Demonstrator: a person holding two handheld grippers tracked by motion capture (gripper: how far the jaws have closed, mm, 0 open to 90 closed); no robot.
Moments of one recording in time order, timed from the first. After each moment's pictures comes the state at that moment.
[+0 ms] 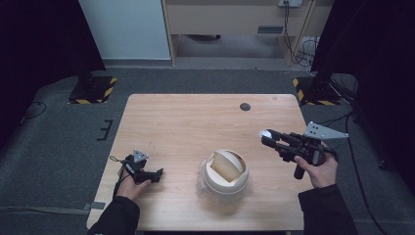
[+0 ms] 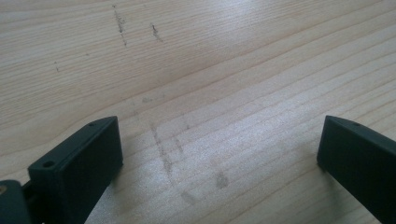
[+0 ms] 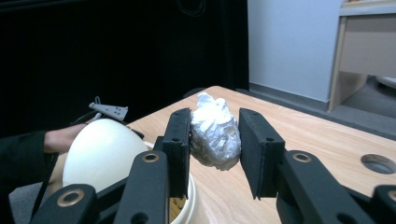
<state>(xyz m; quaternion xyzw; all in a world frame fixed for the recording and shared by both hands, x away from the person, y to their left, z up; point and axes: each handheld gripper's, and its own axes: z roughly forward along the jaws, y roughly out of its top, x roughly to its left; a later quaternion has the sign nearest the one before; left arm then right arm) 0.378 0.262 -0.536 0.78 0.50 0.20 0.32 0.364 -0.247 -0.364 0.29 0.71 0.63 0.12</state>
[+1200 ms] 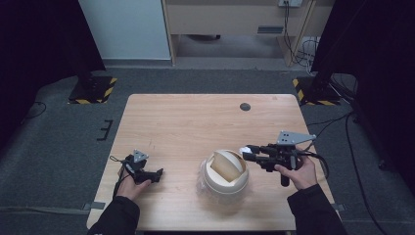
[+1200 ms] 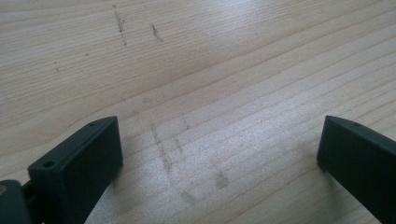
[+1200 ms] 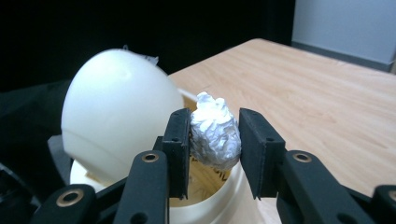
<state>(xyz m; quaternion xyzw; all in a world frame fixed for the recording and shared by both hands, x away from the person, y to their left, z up) 0.378 0.262 -0.536 0.78 0.50 0.20 0.32 0.371 -0.208 -0.400 0.26 0.77 0.58 0.04</state>
